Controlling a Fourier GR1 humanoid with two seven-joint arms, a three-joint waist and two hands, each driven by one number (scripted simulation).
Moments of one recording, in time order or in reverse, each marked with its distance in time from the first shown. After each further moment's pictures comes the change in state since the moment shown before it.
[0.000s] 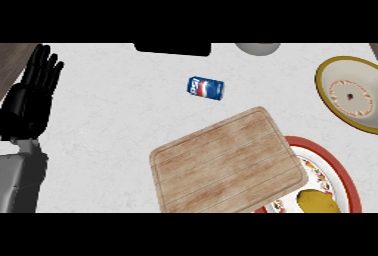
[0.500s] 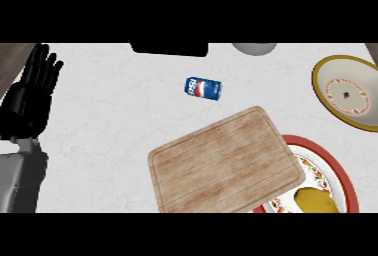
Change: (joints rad) left arm -0.006 -0.002 0.003 0.001 -0.006 0.013 0.007; right arm -0.123 0.149 0.177 0.041 0.060 -0.024 0.031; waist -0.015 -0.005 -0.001
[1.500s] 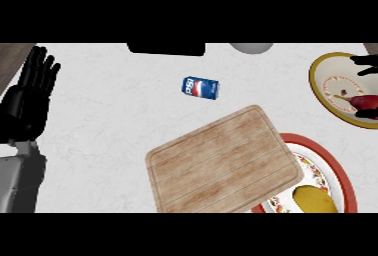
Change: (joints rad) left arm 0.018 -0.001 0.008 -0.008 0.000 0.000 -0.007; right arm -0.130 0.285 -0.030 0.367 0.003 -0.096 0.034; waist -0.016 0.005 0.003
